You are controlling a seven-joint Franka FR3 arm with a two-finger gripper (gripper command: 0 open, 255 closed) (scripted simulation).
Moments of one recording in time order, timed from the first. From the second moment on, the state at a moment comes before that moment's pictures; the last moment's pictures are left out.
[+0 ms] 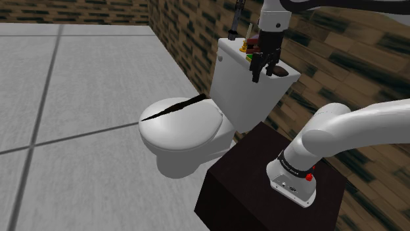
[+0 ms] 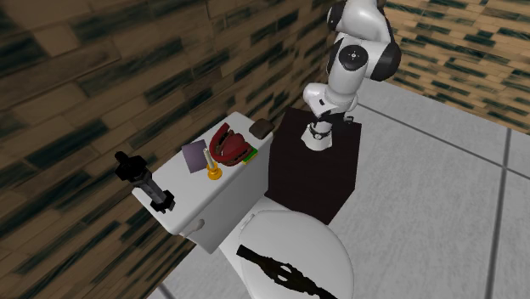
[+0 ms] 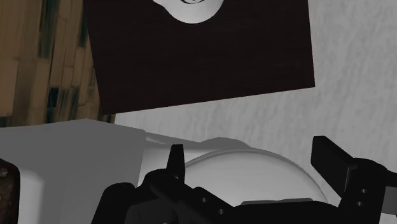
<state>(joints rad) -0.02 -0.74 0.06 -2.41 0.04 1.46 0.09</state>
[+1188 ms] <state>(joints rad) -0.12 -0.28 -0.23 -1.98 -0.08 1.45 -0.26</state>
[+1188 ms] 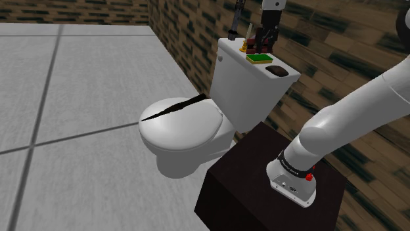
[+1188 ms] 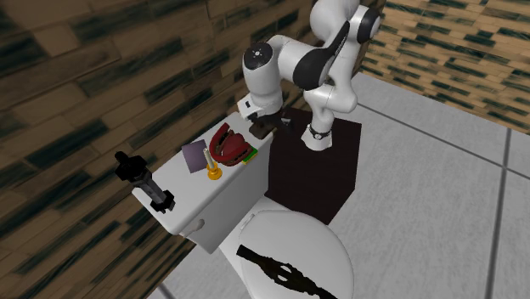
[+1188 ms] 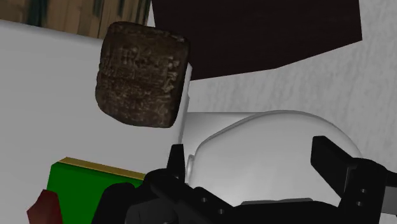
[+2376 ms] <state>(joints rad) -0.33 0.41 -0.40 -1.14 0.09 1.23 -0.63</state>
